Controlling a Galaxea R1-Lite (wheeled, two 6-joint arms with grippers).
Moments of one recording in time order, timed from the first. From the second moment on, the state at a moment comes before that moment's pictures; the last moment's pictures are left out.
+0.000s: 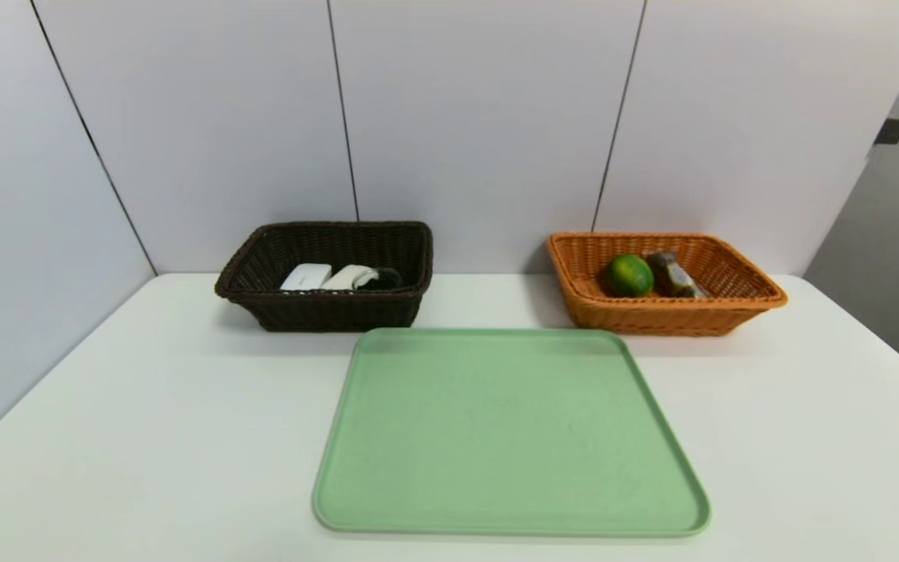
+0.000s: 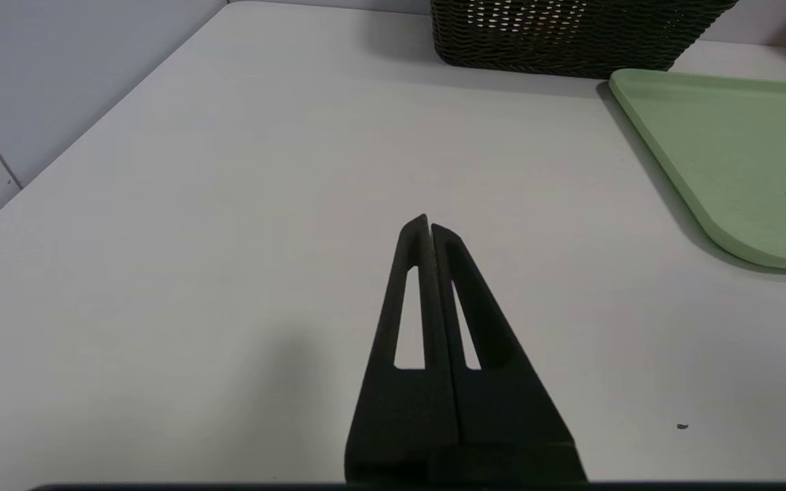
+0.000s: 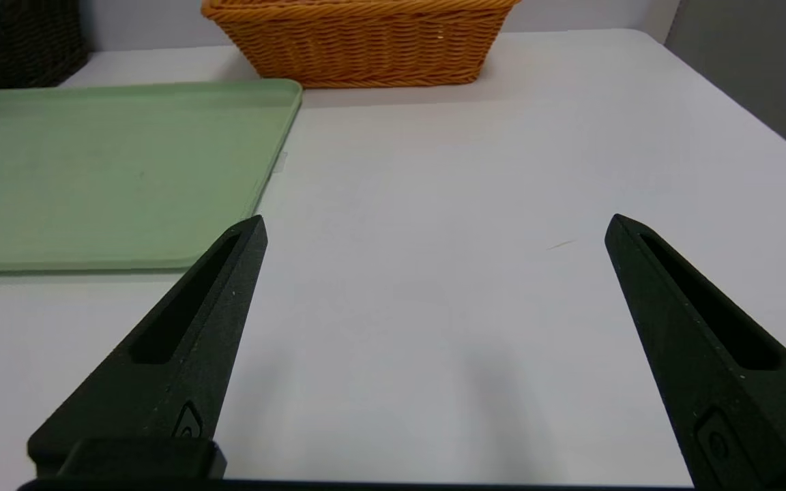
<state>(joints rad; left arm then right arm) 0.00 0.00 0.00 -0.02 0.04 -0.09 0.00 0.00 0.00 0.00 -0.01 0.04</state>
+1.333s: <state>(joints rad) 0.00 0.00 0.00 -0.02 0.04 -0.09 0.00 0.00 0.00 -0.02 -0.01 0.03</state>
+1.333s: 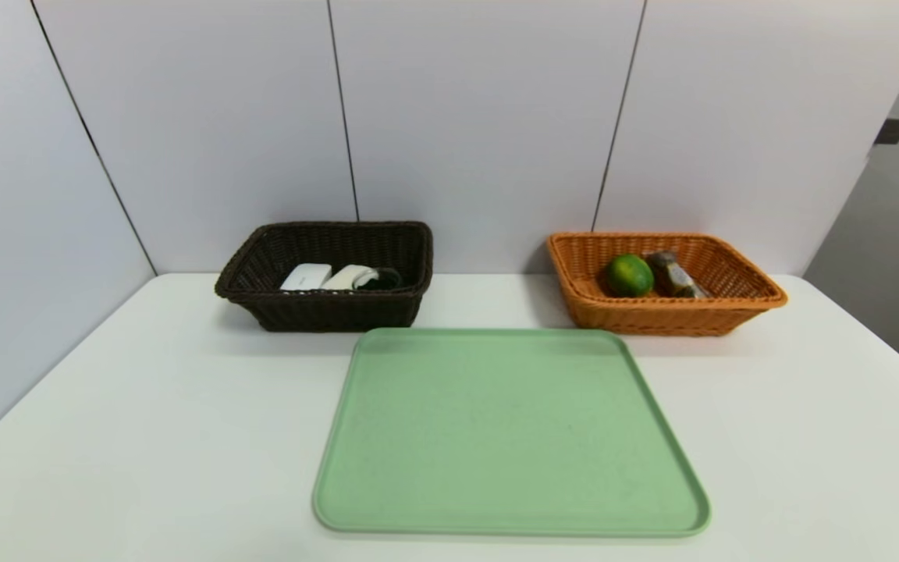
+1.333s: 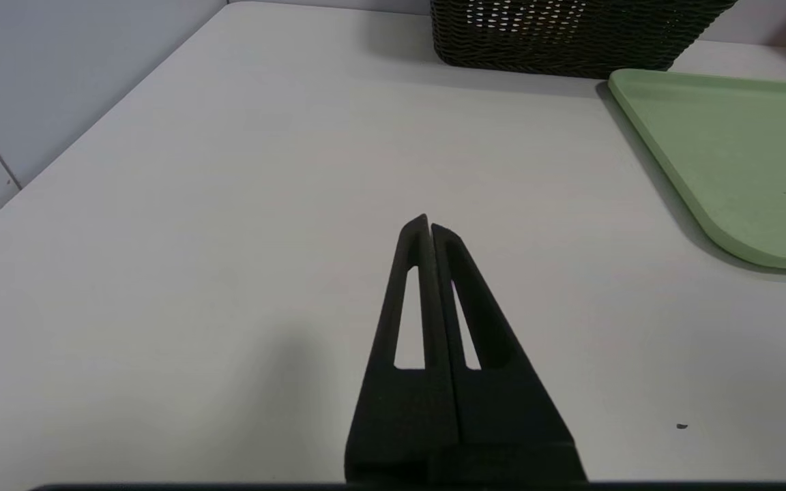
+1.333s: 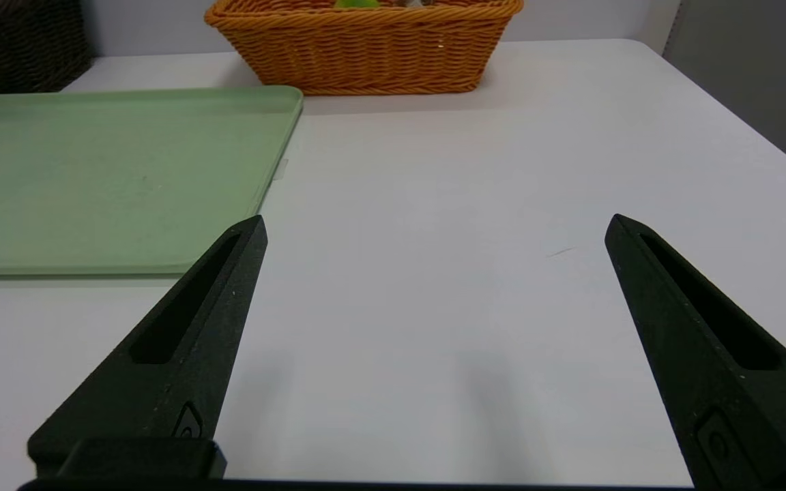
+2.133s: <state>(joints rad) 0.00 0.00 0.00 -0.02 0.04 -0.09 0.00 0.00 0.00 -0.02 -0.01 0.03</state>
